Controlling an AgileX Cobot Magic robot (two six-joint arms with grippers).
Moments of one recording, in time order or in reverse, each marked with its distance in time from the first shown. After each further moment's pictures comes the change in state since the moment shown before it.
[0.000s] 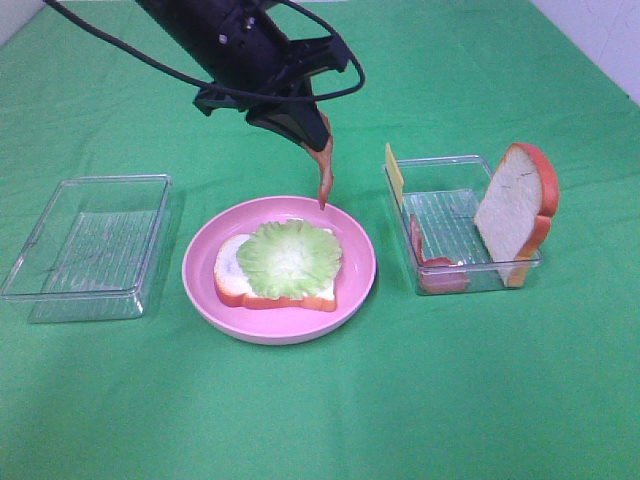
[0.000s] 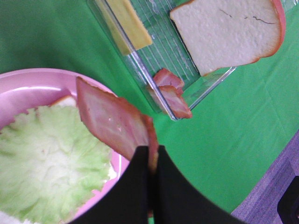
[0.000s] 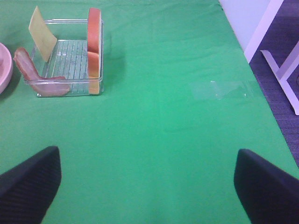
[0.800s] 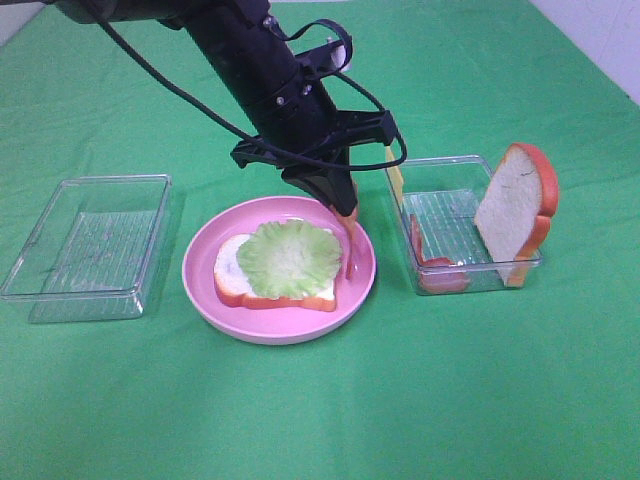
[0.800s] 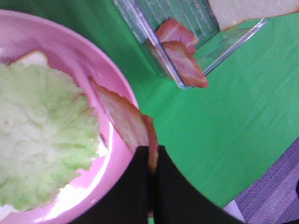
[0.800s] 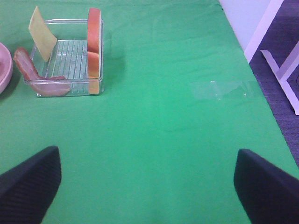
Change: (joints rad) left arm -0.089 0.099 -0.041 0.099 0.074 -0.122; right arm 0.000 0.000 0.000 0.000 0.000 0.000
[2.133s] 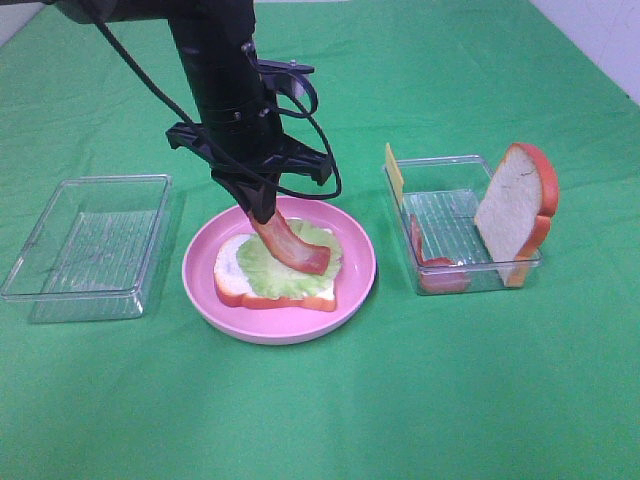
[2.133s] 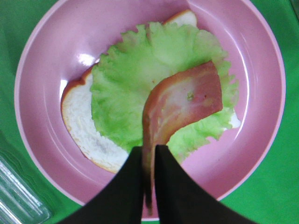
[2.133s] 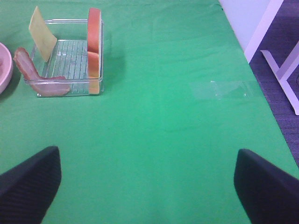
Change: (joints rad) left arm 0.000 0.000 0.000 0.402 0.099 -0.121; right arm 0.000 0.000 0.000 0.000 0.000 0.000
